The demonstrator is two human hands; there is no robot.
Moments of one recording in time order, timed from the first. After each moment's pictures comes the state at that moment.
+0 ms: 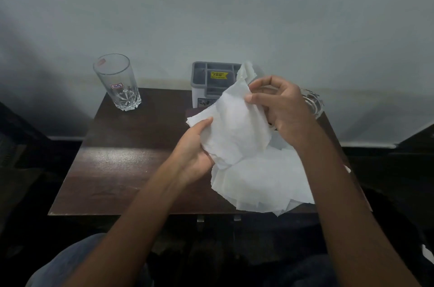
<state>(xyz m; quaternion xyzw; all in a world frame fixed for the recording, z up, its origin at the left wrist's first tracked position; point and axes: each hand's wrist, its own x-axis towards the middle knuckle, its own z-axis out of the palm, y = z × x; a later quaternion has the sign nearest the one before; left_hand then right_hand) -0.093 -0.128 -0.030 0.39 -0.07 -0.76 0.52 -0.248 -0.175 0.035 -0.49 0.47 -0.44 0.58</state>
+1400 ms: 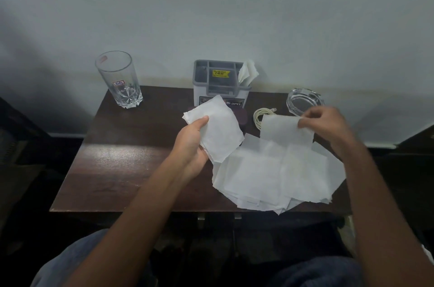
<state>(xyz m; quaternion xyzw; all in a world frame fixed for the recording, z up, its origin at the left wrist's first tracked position) -0.091 -0.128 -0.024 0.45 -0.07 -0.69 0.56 -0.341 -0.195 -0.008 -0.59 0.71 -0.26 0.29</state>
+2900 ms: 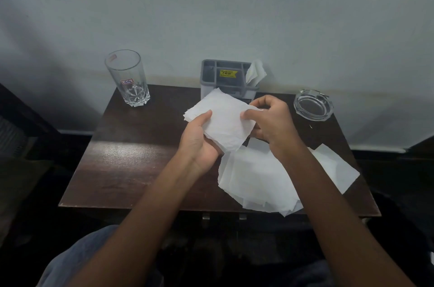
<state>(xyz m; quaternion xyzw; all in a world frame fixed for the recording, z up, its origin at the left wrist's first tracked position) -0.093 -0.124 -0.011 0.36 -0.01 -0.72 0.59 -0.217 -0.163 0.009 -0.47 0.61 -0.39 0.50</state>
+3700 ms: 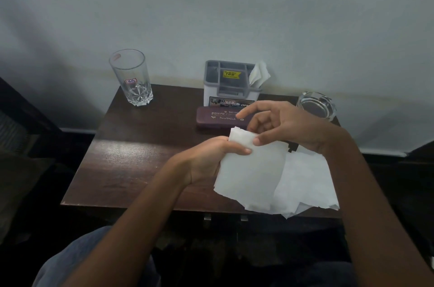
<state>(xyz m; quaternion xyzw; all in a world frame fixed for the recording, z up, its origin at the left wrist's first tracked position) -0.087 -0.112 -0.015 0.42 -0.34 -0.79 0.28 -0.256 -0.166 0.045 -0.69 0.43 -0.09 0.57</state>
